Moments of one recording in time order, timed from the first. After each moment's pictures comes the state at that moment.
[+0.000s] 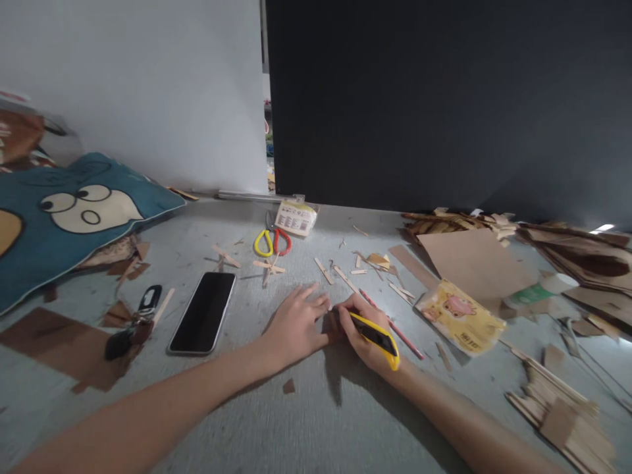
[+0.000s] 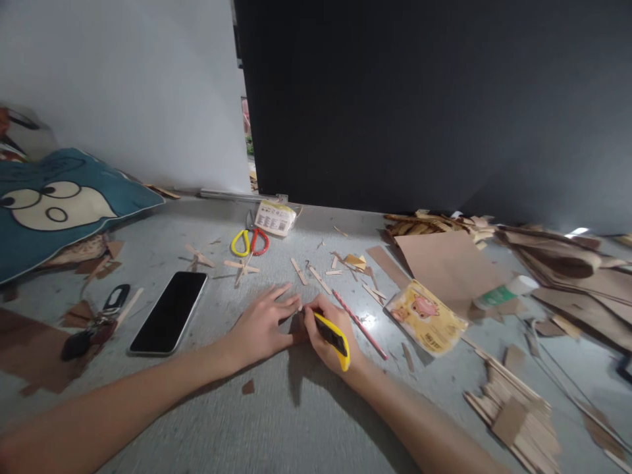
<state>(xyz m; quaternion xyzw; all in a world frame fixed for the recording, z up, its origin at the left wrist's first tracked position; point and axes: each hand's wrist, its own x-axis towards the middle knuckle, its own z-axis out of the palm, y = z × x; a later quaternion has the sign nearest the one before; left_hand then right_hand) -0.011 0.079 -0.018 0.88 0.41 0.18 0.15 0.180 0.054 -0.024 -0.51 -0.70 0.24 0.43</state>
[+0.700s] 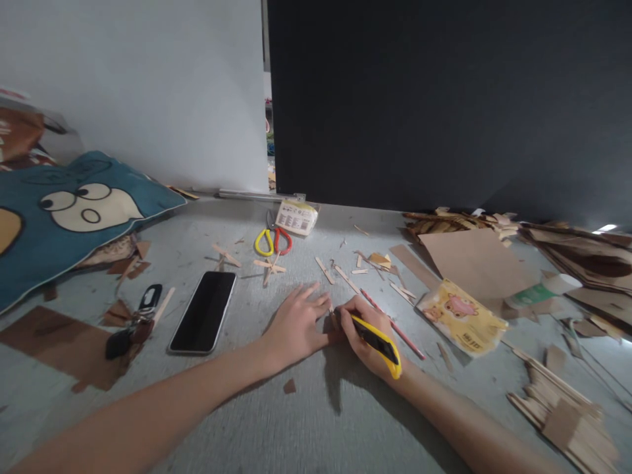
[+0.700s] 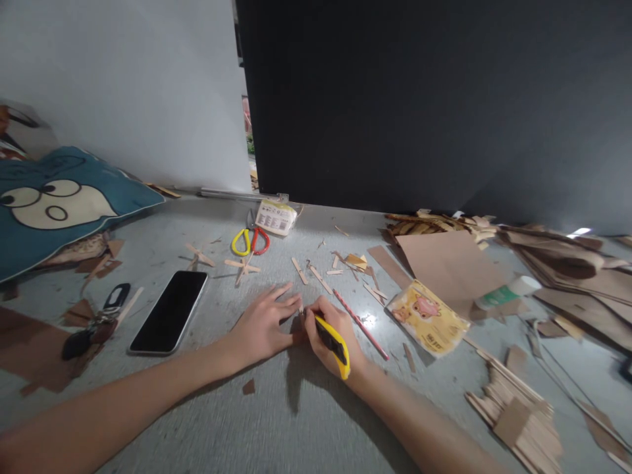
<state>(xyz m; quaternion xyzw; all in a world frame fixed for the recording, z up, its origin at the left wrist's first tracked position) -0.011 0.078 -0.016 0.88 0.41 0.20 0.16 0.180 0.050 -0.019 -0.53 -0.71 0.24 0.40</state>
